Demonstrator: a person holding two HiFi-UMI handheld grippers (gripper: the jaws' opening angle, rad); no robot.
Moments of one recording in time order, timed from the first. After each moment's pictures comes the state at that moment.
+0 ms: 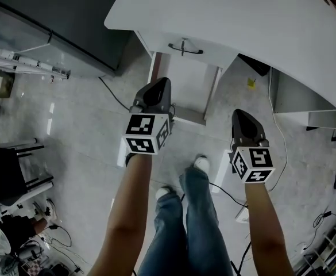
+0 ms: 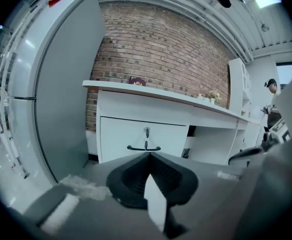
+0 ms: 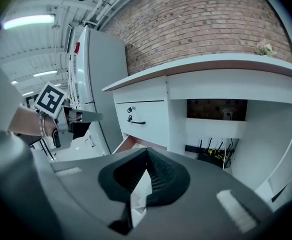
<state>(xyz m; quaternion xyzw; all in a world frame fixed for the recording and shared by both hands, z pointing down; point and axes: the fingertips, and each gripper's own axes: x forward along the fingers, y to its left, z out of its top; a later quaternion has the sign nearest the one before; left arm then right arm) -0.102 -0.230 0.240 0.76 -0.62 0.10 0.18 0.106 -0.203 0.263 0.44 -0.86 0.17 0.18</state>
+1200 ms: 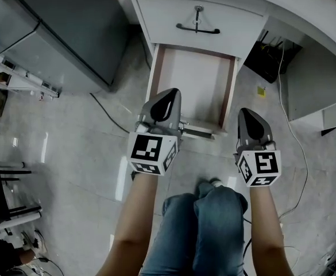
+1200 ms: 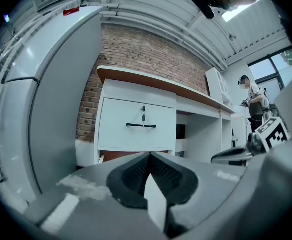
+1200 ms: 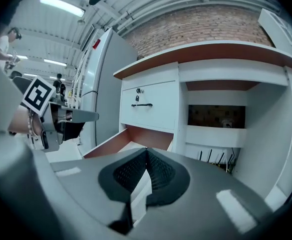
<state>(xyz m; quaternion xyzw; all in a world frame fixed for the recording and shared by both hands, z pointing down) -0.108 -0.188 0.351 0.81 -0.58 0.02 0.05 0.069 -0.186 0.386 0.48 -0.87 0.04 0.11</state>
